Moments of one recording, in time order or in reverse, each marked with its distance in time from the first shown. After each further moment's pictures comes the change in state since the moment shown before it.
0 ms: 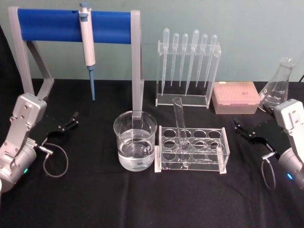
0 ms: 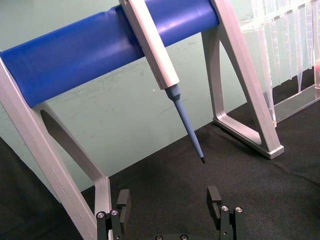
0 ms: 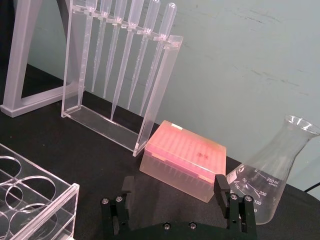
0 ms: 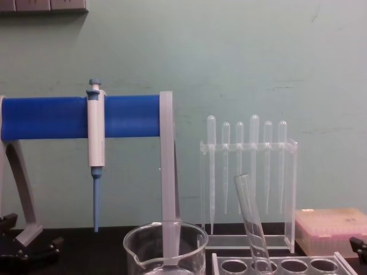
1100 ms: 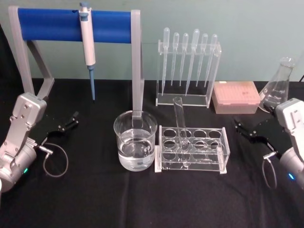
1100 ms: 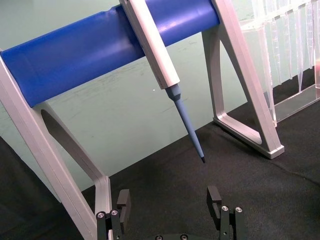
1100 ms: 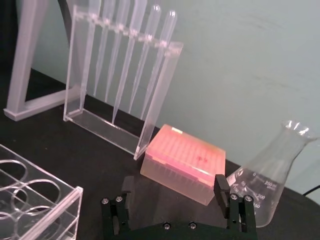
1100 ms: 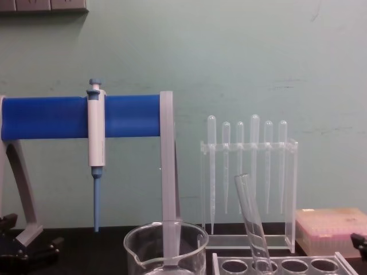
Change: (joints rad) left arm 0.000 0.000 0.000 0.000 0.000 0.000 0.000; right arm -0.016 0.006 0.012 -0.025 -0.003 0.002 0.000
